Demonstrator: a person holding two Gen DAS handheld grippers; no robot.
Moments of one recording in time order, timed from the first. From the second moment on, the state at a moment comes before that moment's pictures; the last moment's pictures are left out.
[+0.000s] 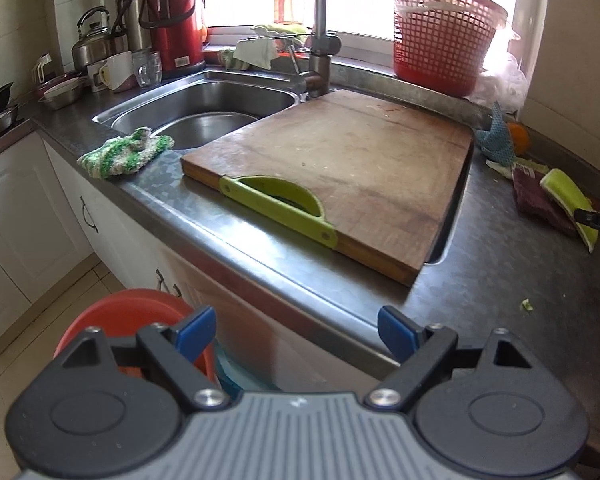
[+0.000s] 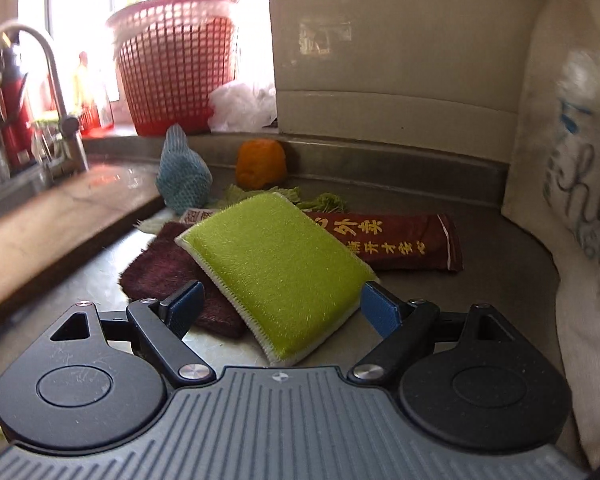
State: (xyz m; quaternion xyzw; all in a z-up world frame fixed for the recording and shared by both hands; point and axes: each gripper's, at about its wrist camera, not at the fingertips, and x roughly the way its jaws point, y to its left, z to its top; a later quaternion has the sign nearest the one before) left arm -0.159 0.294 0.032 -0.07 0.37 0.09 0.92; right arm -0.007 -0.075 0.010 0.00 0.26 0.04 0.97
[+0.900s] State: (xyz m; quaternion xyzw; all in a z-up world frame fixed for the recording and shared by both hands) left arm -0.071 0.167 0.080 -0.05 0.32 -0.09 0.94; right arm 0.015 -0.109 0.019 0.07 0.23 0.06 0.97
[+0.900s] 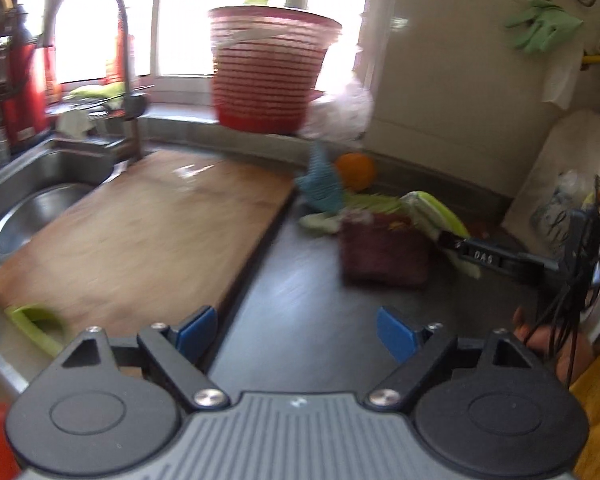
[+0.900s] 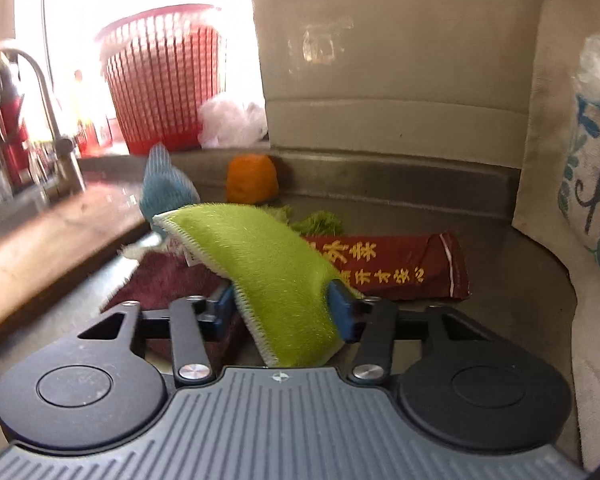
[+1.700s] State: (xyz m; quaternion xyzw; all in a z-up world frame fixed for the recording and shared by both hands) left arm 0.061 0.066 0.023 -0.03 0.34 -0.16 0.93; right arm 0.005 -0.175 0.022 0.25 0.21 0.10 0.94
